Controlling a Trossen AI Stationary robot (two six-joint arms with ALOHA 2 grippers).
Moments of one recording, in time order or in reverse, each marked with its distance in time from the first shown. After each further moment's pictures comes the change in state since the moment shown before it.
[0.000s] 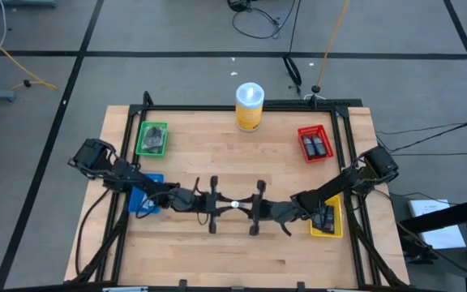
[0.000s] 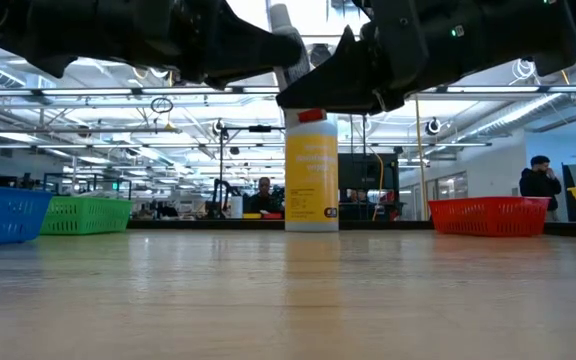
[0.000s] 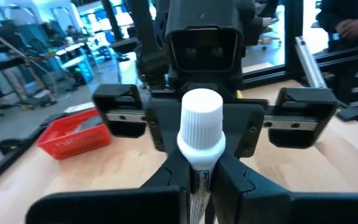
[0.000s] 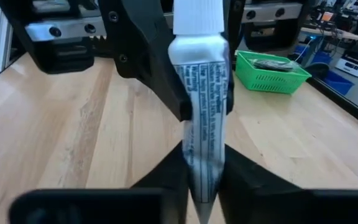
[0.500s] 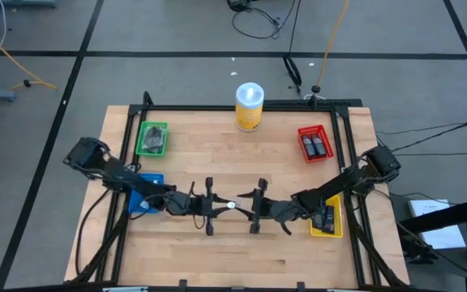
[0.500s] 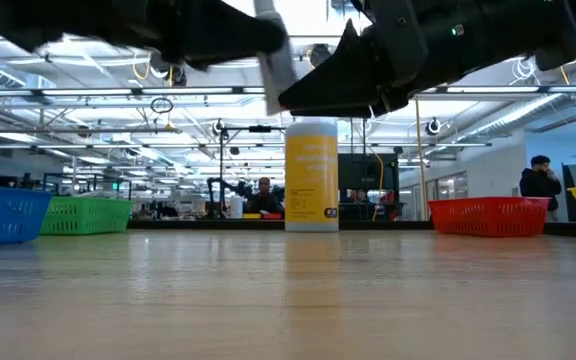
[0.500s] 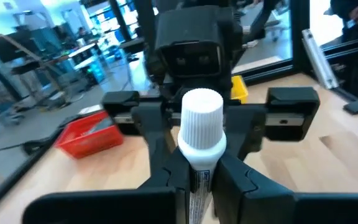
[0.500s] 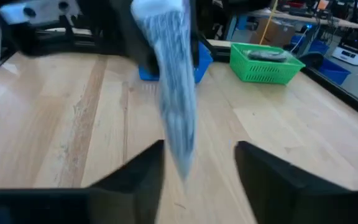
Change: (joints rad) left arm -0.042 -0.050 -0.001 -0.057 -0.097 0.042; right arm 0.001 -0.021 -0.001 -0.055 0.008 0.053
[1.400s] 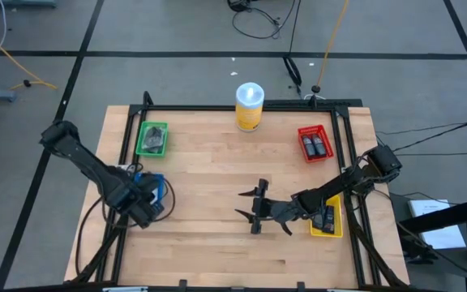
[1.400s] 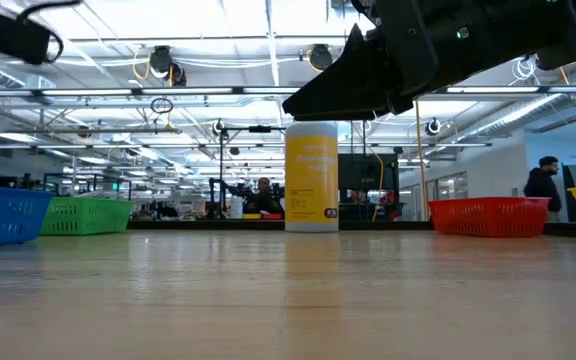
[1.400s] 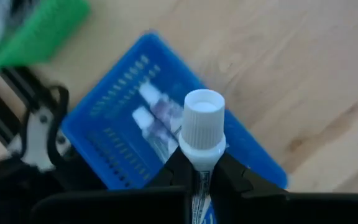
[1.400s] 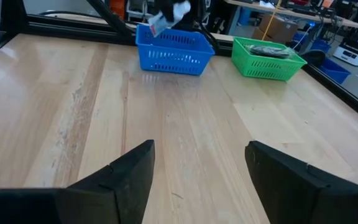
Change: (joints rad) left arm -0.282 -0.455 0.189 -2.255 0.170 -1.714; right arm 0.000 -0.018 -0.001 -0.050 -0.005 -0.021
